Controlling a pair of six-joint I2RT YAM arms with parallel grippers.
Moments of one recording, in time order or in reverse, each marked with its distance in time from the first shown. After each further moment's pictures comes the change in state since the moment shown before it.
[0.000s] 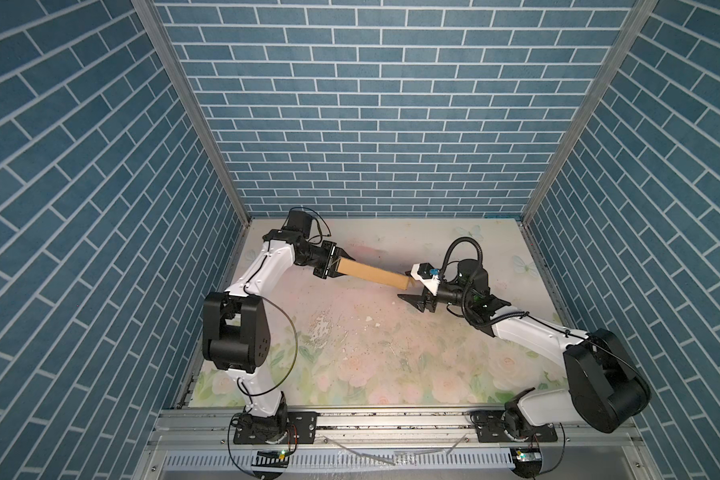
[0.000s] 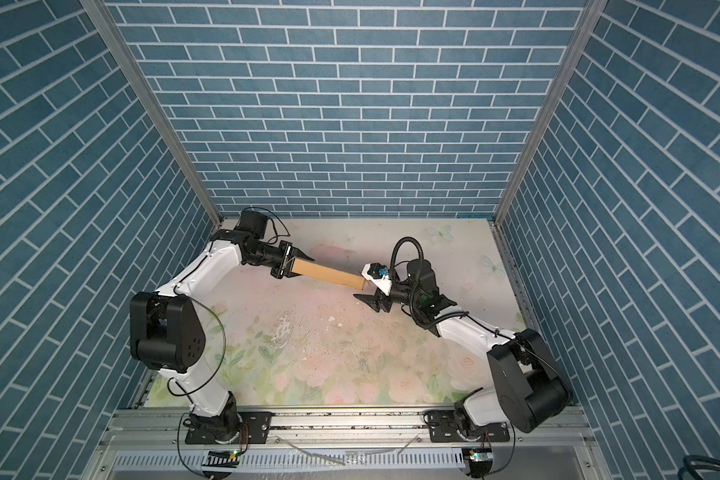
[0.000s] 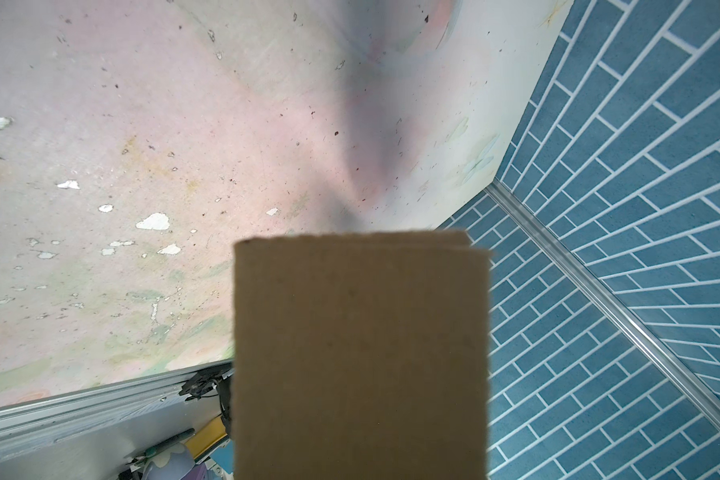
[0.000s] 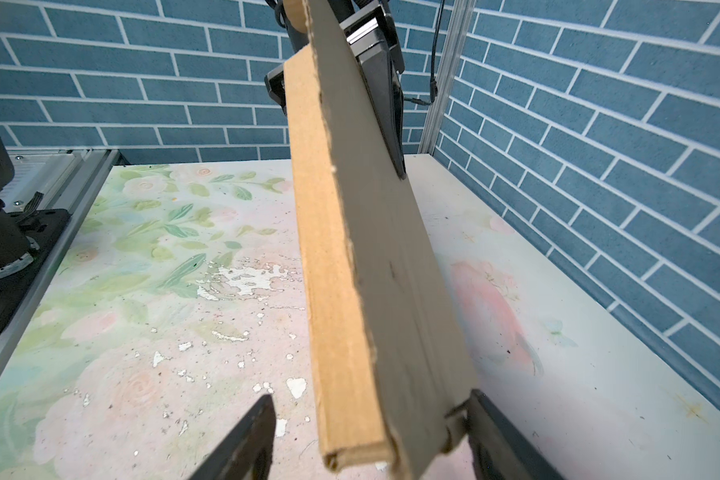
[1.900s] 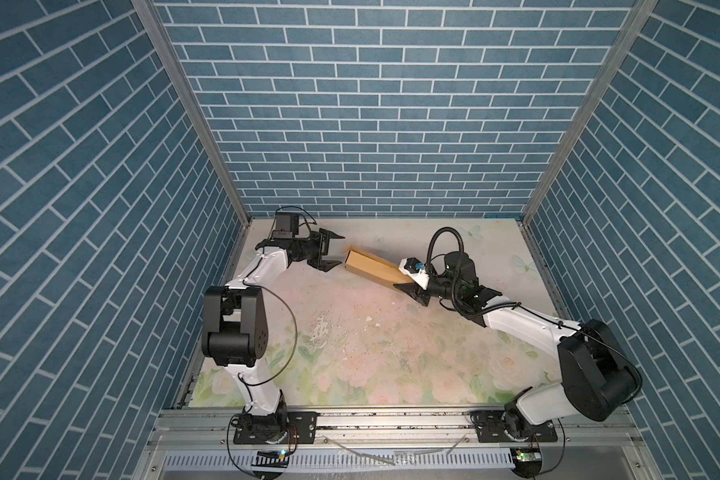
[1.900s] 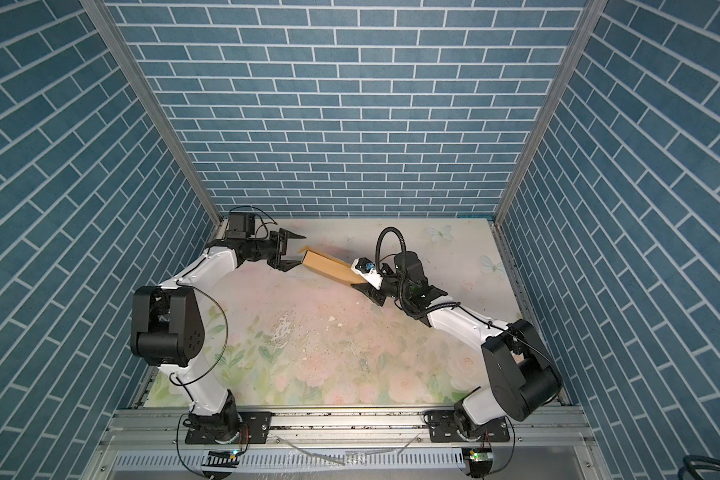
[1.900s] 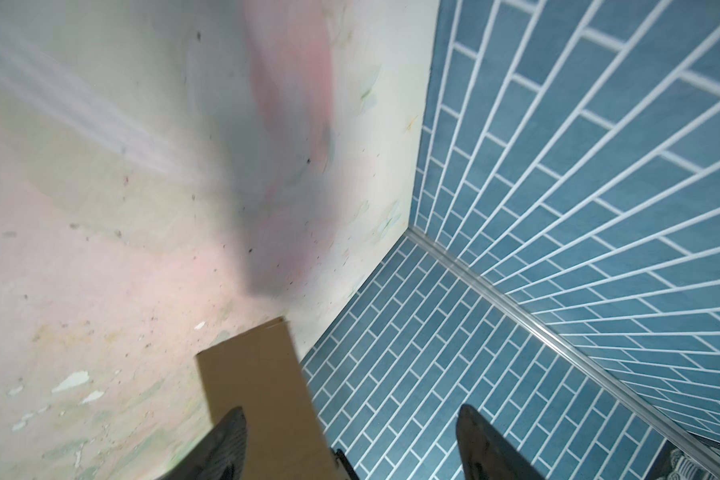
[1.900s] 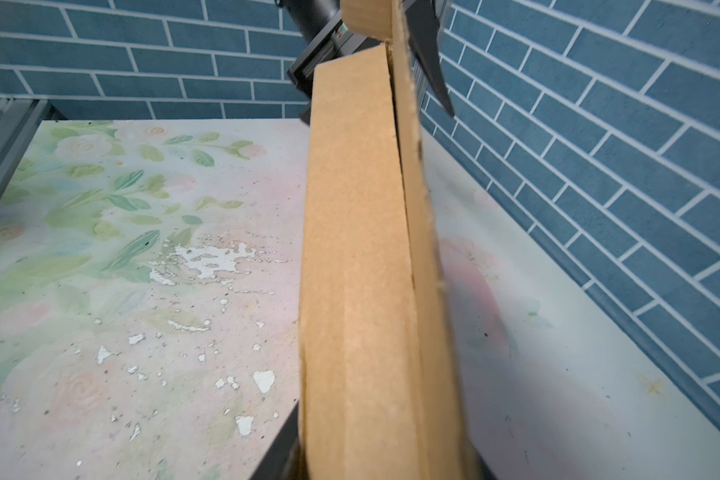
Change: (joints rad) left arm 0.119 0.031 -0.115 0.489 -0.032 -0.066; right arm 0.055 0.050 0.135 -0.216 0.143 -0.077
